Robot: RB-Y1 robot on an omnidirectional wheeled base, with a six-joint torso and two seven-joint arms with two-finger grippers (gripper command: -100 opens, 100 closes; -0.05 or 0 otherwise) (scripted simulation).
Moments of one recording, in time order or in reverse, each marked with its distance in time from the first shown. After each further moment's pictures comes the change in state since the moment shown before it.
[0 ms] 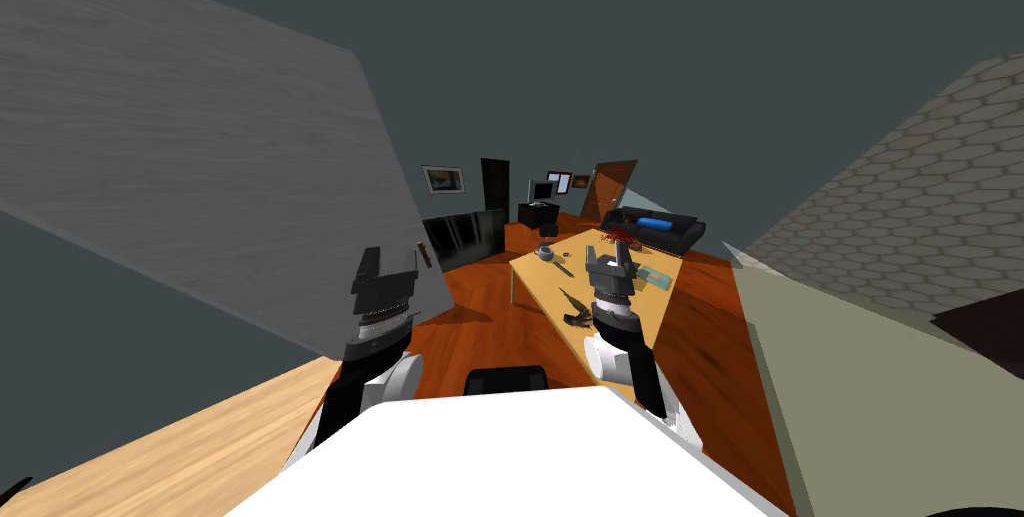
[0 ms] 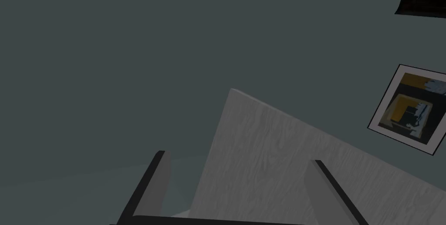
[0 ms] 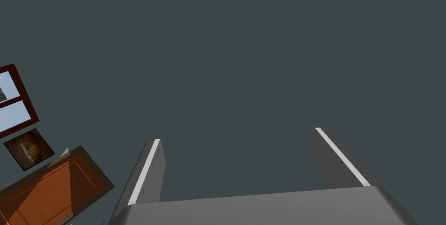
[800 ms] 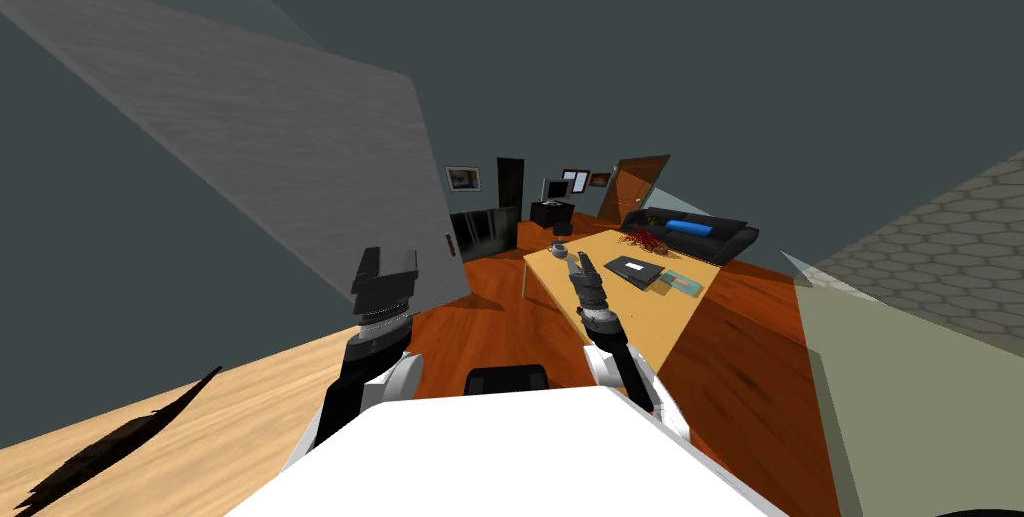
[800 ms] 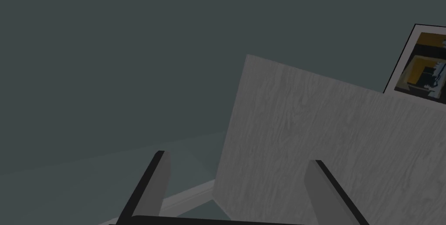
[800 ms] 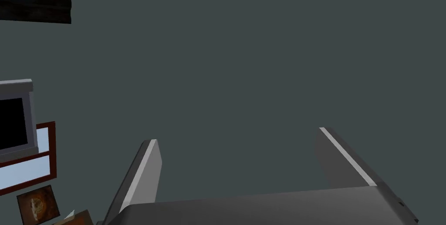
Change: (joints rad) left arm 0.000 0.000 0.000 0.000 0.000 0.000 0.000; right arm -0.015 -0.132 0.047 0.181 0.185 -0.080 0.028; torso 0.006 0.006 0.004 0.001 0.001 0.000
